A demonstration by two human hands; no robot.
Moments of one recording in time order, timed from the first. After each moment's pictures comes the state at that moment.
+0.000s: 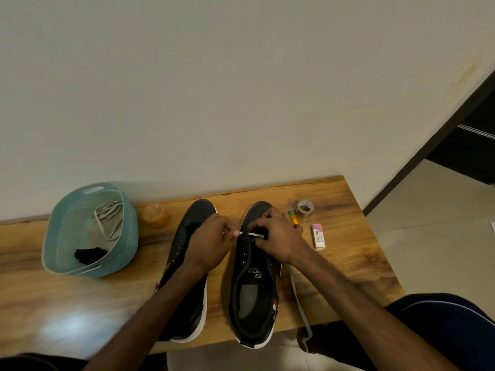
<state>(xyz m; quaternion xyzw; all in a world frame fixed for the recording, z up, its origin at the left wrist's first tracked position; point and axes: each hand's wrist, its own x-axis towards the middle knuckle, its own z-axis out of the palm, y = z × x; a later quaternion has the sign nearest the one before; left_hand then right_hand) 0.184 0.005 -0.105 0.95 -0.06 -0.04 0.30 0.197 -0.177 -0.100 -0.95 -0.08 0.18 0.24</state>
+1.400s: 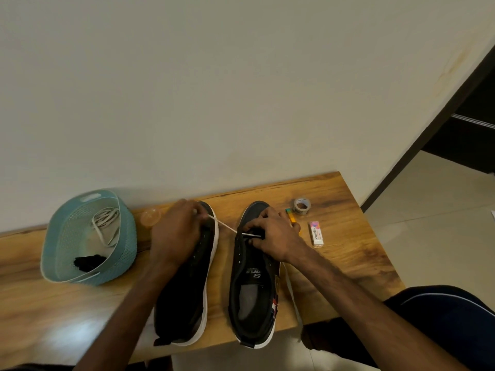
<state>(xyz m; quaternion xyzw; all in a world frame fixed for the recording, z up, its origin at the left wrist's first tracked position) 0.195 0.040 -0.066 0.97 -0.01 0.06 0.22 0.195 -0.179 -0.096 -0.95 -0.08 0.19 0.25</state>
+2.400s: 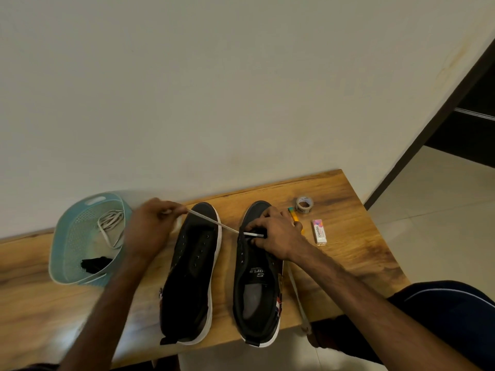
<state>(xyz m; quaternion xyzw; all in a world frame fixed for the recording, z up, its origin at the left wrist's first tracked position) 0.199 0.086 -0.049 0.95 0.03 0.08 0.29 0.194 -0.178 -0.096 -0.95 -0.09 0.19 0.25</state>
